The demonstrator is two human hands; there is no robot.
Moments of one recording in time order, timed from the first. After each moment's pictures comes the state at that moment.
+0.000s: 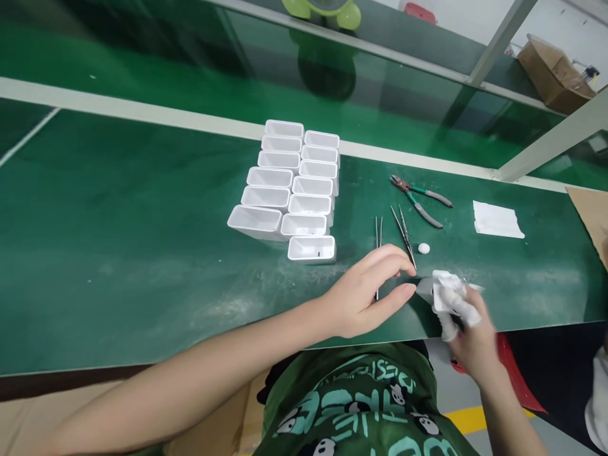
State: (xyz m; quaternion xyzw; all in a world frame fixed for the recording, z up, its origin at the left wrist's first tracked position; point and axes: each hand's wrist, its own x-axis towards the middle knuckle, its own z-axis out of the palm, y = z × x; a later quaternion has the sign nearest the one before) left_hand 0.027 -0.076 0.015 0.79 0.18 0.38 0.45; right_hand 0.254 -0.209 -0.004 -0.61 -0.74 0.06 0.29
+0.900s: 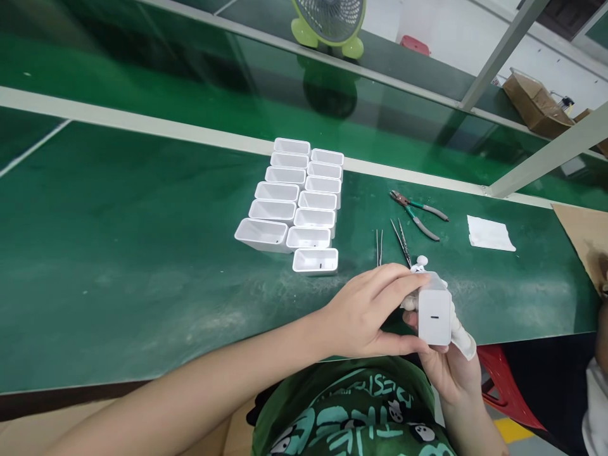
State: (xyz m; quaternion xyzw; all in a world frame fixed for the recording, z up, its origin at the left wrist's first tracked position) left_hand 0.027 -0.078 0.007 0.83 0.11 0.47 0.29; right_hand 0.174 -0.174 0.026 -0.38 -0.04 0.70 0.60
